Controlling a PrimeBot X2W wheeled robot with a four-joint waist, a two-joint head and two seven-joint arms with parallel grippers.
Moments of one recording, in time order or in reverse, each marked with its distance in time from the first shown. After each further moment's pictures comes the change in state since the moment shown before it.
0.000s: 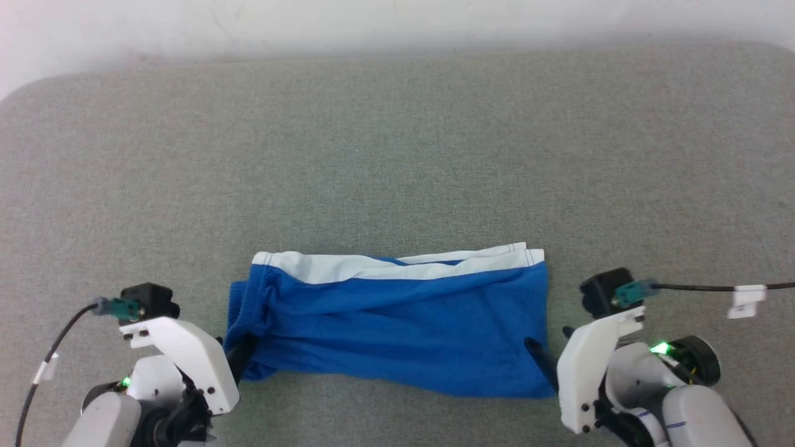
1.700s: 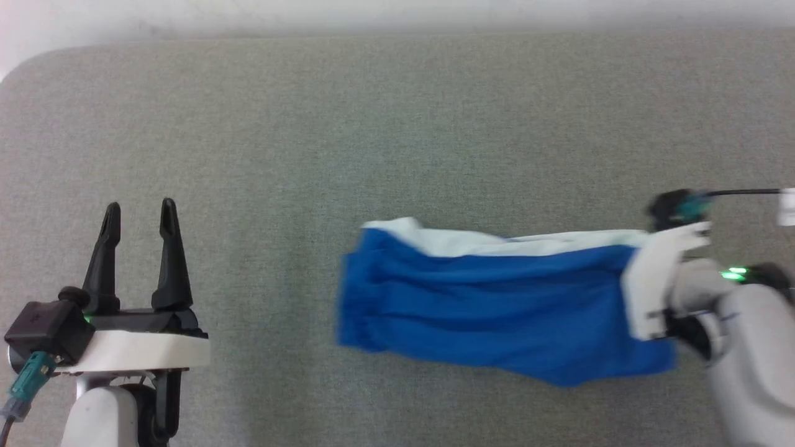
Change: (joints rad) left arm 0.019 -0.273 0.358 -0.154 0.515 -0.244 -0.804; right arm -0.331 -0.144 -0.048 0.391 0.030 0.006 0.019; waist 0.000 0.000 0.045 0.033
